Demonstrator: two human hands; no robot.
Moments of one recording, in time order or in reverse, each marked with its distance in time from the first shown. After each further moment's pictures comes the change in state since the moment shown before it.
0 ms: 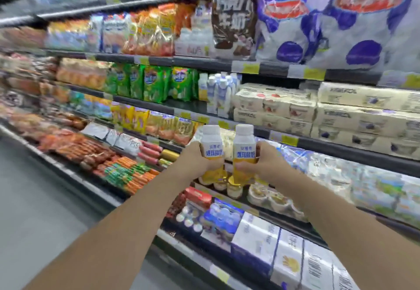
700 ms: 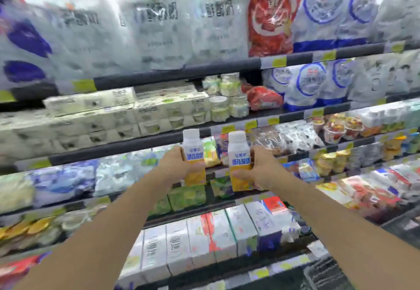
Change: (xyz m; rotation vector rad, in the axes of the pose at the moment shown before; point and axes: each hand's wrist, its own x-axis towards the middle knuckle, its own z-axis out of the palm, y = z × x) left_hand -0.133 0.201 0.537 0.099 -0.560 0.242; right_hand -0.378 0.241 -0.433 -0.041 0.600 0.376
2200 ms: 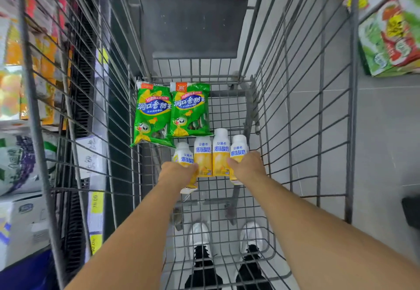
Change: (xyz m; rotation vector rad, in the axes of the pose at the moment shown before) left_hand 0.069 -0.375 0.818 0.947 -1.129 -0.296; right_hand -0.181 0.762 0.022 0.484 0.965 1.741
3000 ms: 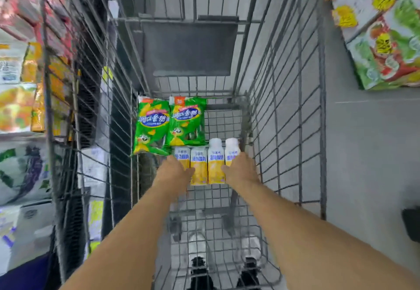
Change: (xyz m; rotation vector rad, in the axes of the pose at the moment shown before) left_hand -0.024 0.026 -0.013 0.435 0.063 0.312; right_hand -0.020 -0.026 -0.017 -0.153 0.045 -0.102
